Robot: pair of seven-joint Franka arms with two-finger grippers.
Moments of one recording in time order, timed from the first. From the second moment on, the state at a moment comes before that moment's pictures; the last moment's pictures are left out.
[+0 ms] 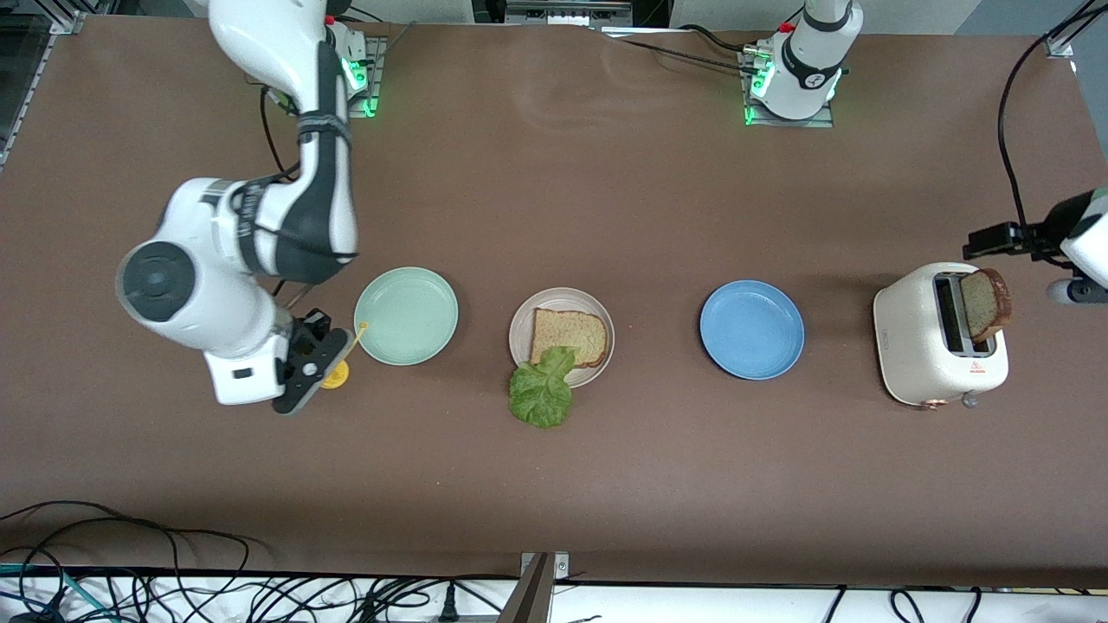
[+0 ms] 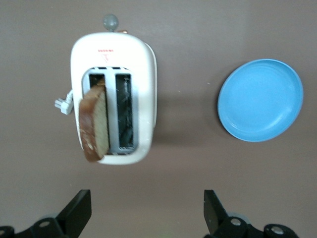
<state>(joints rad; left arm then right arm) 0.10 0.19 0.09 -1.63 0.02 1.63 0.20 0.92 0.84 -1.08 -1.32 0.77 1.73 -1.12</state>
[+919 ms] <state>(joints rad) 0.18 0.29 0.09 -1.83 0.08 1.99 0.34 0.77 0.83 -1.09 -1.72 1.19 1.72 -1.75</state>
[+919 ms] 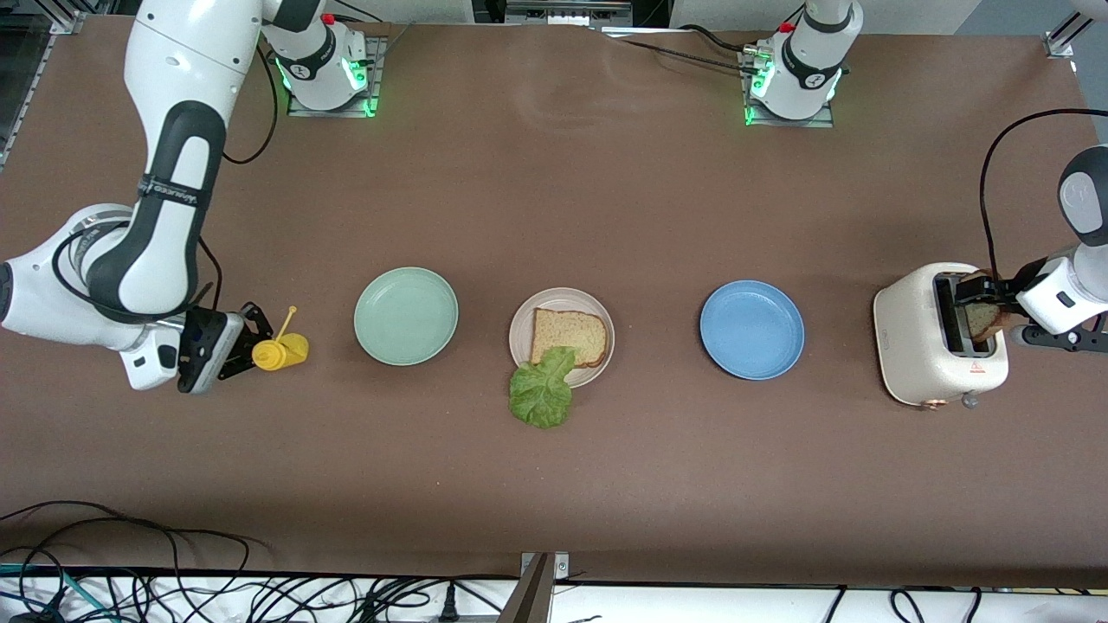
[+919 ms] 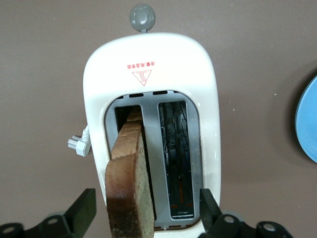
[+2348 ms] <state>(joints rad) 0.12 0.32 0.07 -1.51 -0.15 1.66 0.46 0.72 0.86 -0.98 -1.81 1.33 1.73 -2.03</state>
